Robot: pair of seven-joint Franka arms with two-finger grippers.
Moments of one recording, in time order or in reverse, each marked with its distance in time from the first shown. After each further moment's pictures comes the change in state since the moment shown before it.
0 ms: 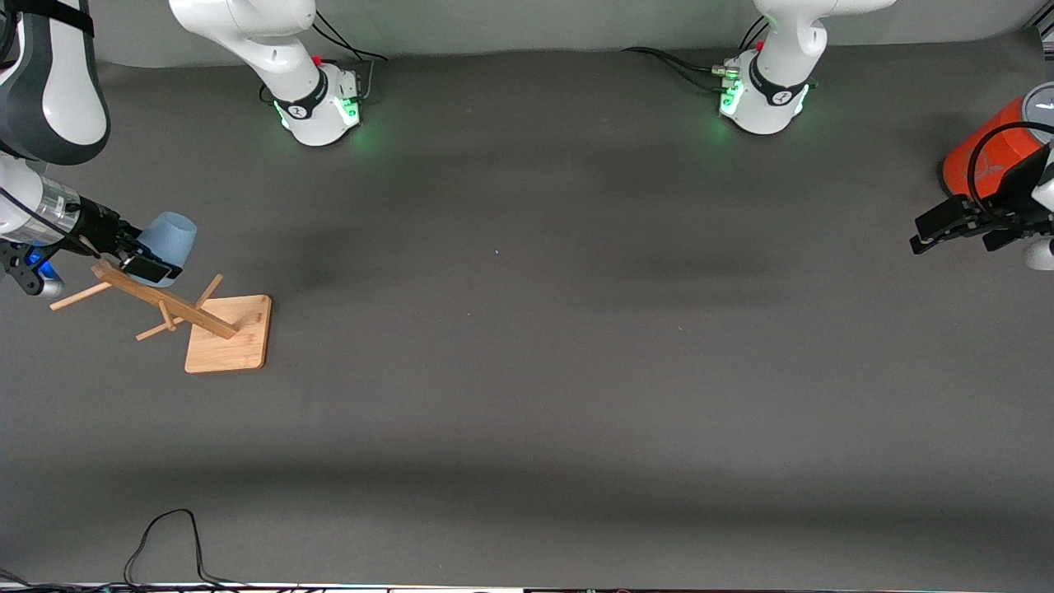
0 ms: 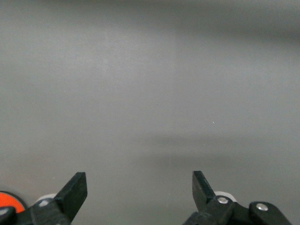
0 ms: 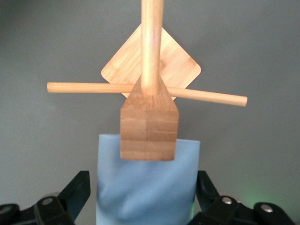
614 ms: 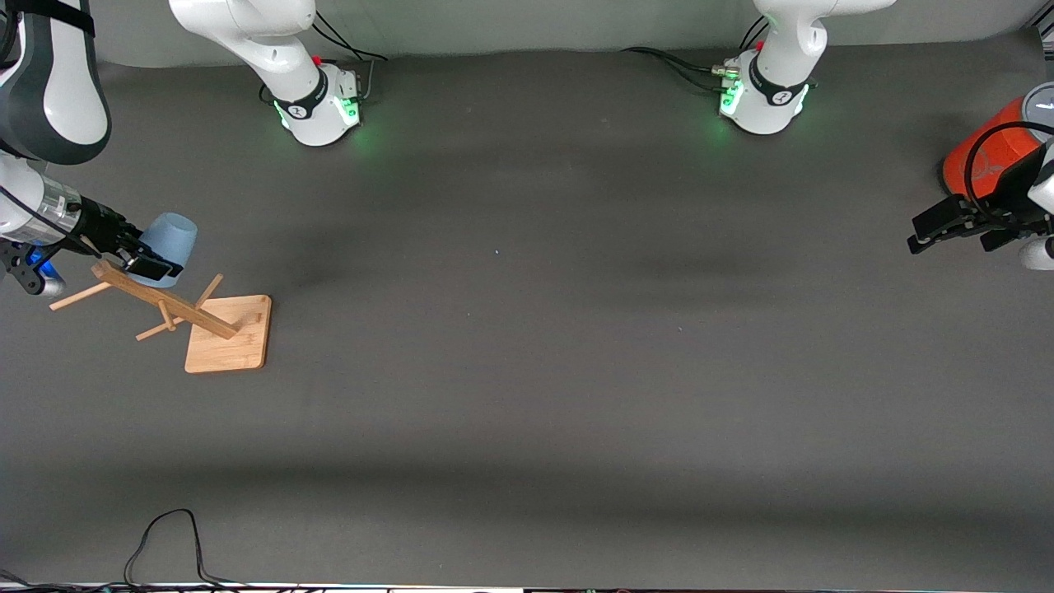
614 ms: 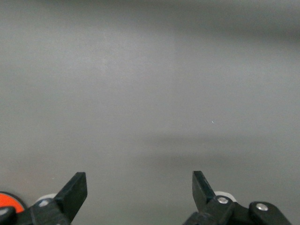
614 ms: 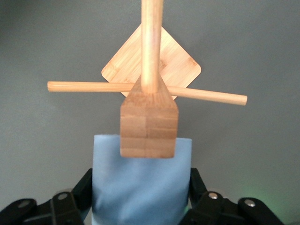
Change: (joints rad) left arm 0.000 -0.001 -0.004 0.000 0.000 0.000 0.000; right arm 0.000 -0.010 0.000 -0.002 0.001 -0.005 0.000
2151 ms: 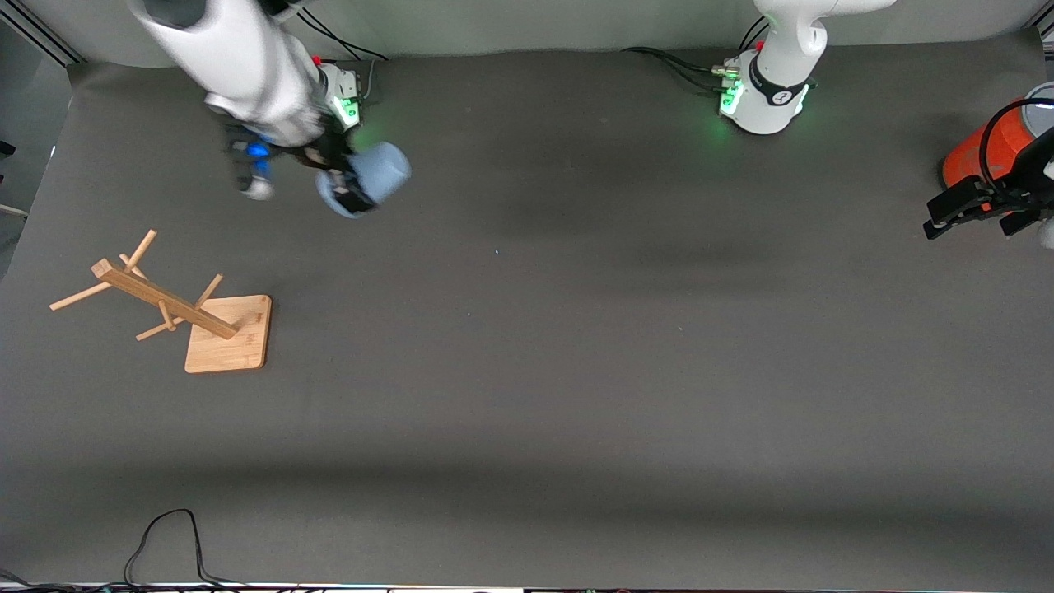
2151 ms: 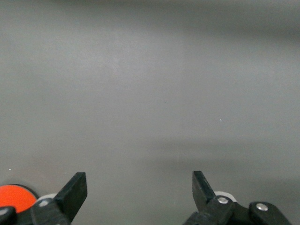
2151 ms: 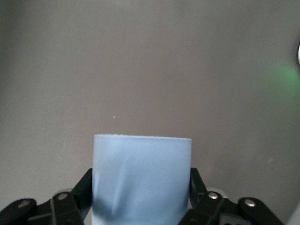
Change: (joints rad) left arm 0.001 -0.041 0.007 -0.011 0.037 -0.018 -0.001; right arm 0.766 0.116 0.023 0.322 0.043 -0.143 1.317
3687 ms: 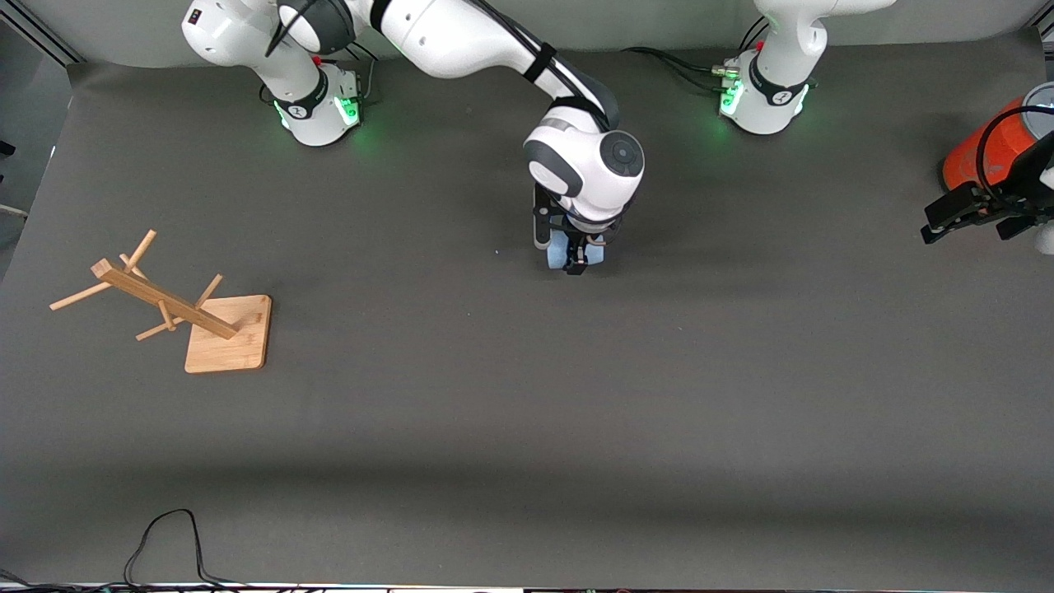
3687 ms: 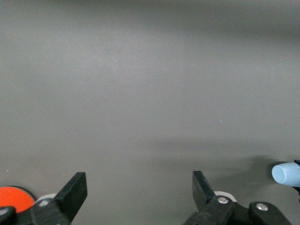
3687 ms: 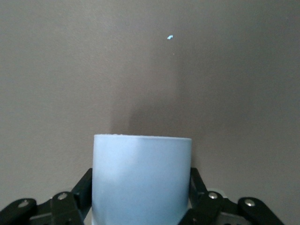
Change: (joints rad) left arm 0.000 0.003 0.000 -0.016 -0.002 0.017 0.000; right arm 0.359 0.909 -0.002 0.574 -0.064 0.177 0.690
